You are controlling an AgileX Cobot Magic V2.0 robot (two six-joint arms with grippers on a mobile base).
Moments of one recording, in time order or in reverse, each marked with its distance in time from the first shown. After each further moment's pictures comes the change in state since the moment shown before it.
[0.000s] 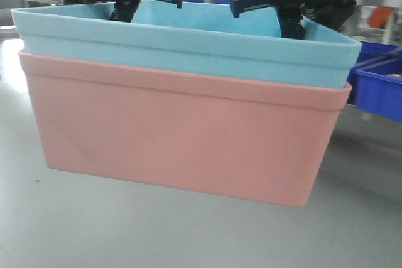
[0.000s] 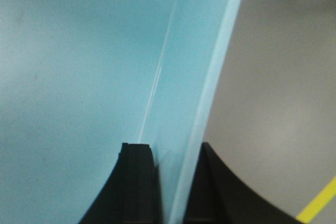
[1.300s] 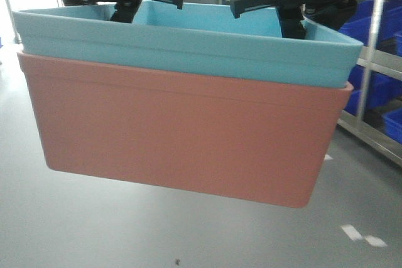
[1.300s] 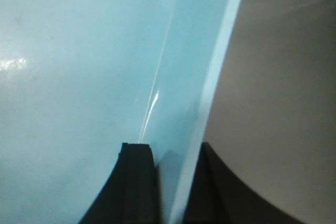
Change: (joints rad) left arm 0.000 0.002 0.000 -0.002 0.000 0.000; right arm 0.000 0.000 0.000 -0.001 0.004 0.000
